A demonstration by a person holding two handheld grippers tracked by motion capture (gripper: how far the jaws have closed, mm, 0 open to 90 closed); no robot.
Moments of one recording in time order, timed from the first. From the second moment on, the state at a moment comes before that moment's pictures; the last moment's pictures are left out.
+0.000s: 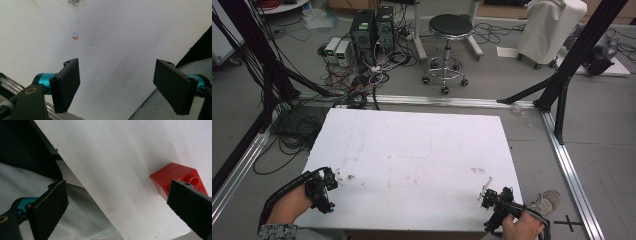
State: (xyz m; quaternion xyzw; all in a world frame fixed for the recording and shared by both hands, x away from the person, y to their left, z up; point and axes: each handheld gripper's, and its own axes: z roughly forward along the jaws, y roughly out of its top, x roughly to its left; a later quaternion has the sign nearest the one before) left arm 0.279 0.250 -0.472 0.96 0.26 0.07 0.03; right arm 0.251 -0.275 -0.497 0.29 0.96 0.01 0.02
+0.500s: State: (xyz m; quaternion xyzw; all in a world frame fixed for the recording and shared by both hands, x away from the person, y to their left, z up) left arm 0.278 0.249 -0.472 0.96 0.26 0.08 0.03; right arm 0.253 -0.281 -0.490 0.29 0.96 0.03 0.03
